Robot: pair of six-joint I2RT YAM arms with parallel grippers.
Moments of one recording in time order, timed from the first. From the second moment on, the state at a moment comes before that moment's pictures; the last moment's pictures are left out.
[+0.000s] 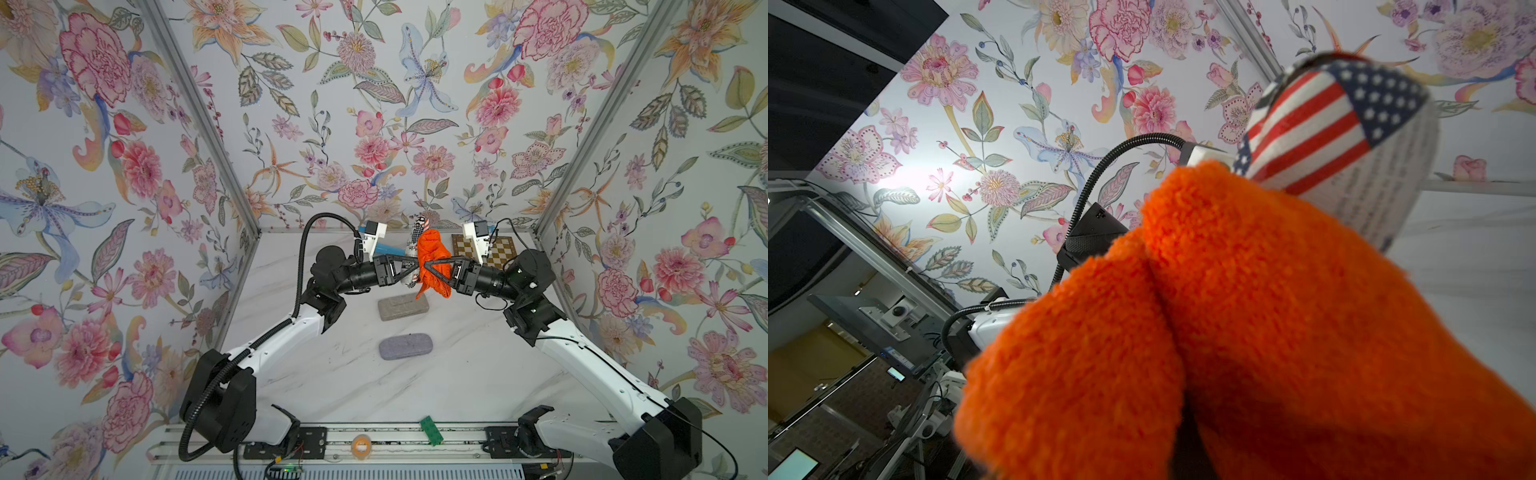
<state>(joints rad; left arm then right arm) -0.53 1.42 1.01 0.61 0.80 -1.05 0.50 1.20 0.97 0.44 -0.86 0.88</state>
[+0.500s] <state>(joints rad) -0.52 1.42 1.01 0.72 0.69 -1.13 0.58 1.27 0.84 0.76 -0.88 1.05</state>
